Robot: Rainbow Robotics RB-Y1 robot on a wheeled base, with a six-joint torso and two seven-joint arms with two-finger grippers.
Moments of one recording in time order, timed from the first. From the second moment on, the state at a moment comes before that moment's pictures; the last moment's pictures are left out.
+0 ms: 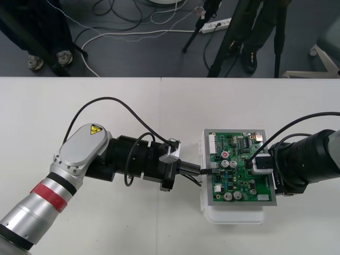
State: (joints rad) right arm -0.13 -0.73 0.14 -2.03 2.25 -1.57 -0.44; left arm -0.42 0.33 -0.43 -1.30 -1.30 -1.26 -0.16
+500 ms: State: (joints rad) right arm -0.13 -0.73 0.14 -2.02 2.25 -1.57 -0.44; left arm -0.42 0.33 -0.43 -1.30 -1.30 -1.25 -0.17
